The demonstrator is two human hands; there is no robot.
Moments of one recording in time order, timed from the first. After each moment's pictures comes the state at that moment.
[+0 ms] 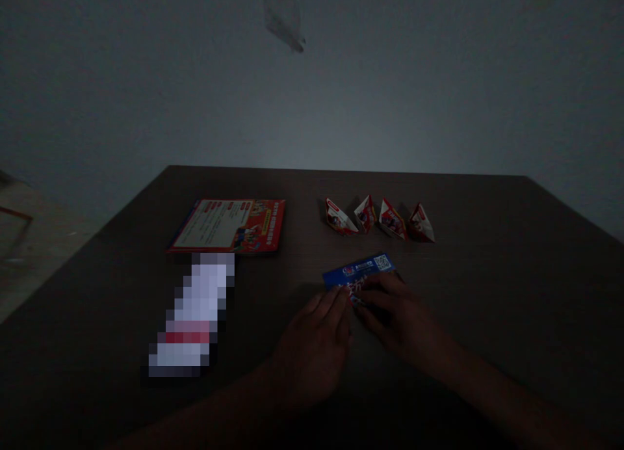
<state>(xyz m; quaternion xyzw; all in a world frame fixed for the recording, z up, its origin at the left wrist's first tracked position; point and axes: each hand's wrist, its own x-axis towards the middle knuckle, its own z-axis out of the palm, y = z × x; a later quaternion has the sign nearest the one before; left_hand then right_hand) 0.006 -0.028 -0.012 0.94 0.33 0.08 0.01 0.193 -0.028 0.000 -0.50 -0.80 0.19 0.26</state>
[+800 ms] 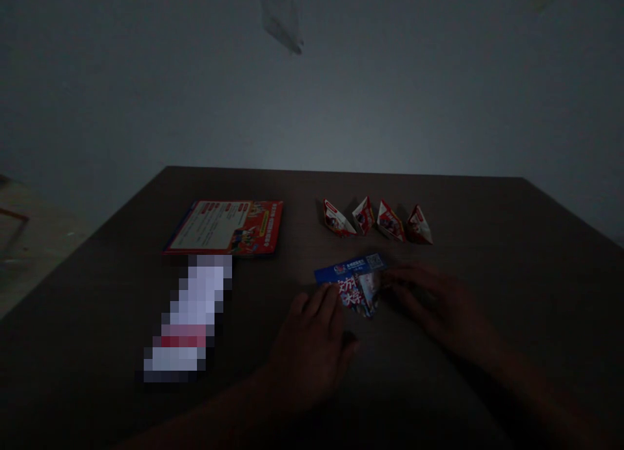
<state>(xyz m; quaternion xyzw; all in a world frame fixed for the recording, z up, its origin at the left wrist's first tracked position) 0.007 -0.029 -0.002 0.91 0.39 0.08 0.05 0.238 -0.023 0.019 -0.53 -0.78 0.18 0.29</state>
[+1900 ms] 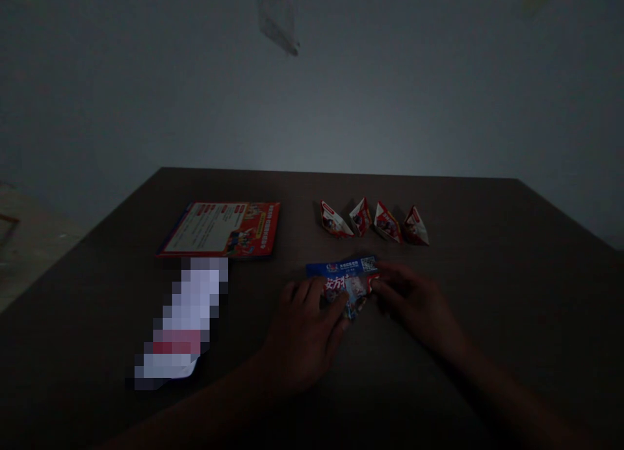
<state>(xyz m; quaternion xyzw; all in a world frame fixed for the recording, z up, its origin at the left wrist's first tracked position) 0.004 -0.010 0.003 0.90 0.41 0.11 0.09 0.215 -0.012 -0.005 -0.62 -0.51 0.43 0.41</state>
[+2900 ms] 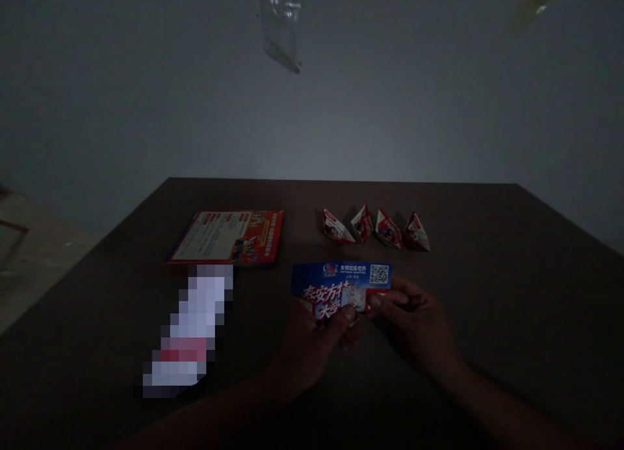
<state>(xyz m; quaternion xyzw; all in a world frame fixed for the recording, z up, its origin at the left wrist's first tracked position) 0.019 -0.013 0.001 0.51 0.41 0.38 0.65 0.187 -0.026 -0.005 -0.47 -0.31 0.59 0.58</state>
